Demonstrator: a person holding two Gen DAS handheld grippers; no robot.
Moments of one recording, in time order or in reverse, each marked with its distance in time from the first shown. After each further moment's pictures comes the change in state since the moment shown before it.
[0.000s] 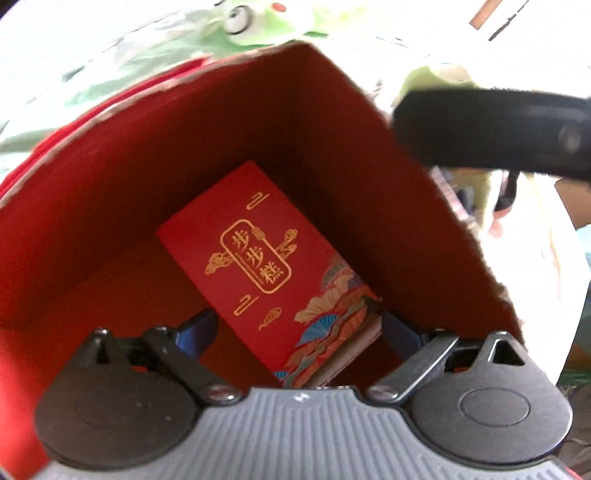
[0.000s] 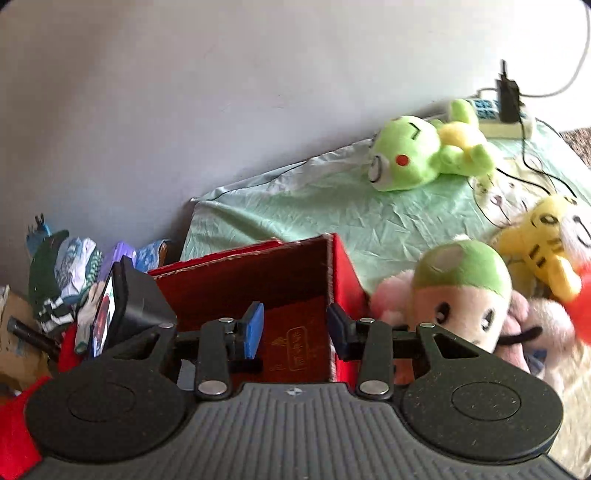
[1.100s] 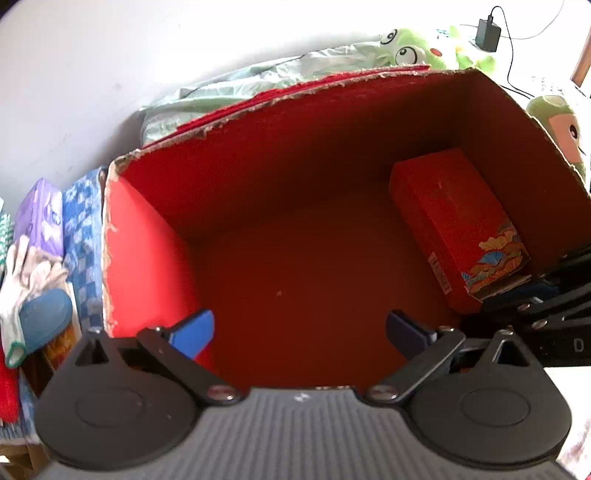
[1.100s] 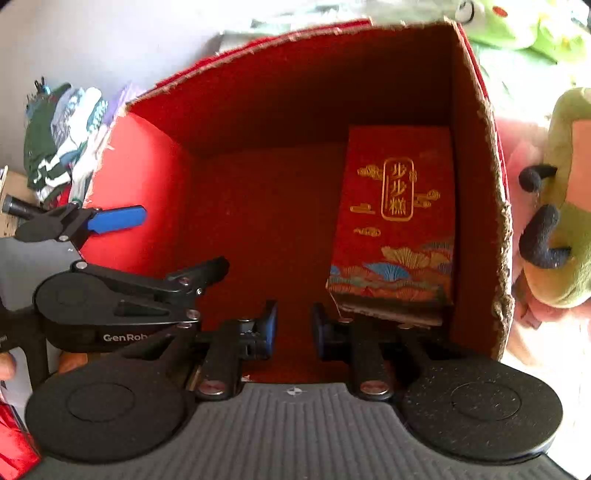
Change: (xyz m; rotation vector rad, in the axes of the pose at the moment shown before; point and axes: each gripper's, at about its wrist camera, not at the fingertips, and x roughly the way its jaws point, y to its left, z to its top) left arm -0.057 0.063 -0.092 -0.206 -0.167 0.399; right arm 0.084 0.040 -0.056 -0.139 0.480 0.031
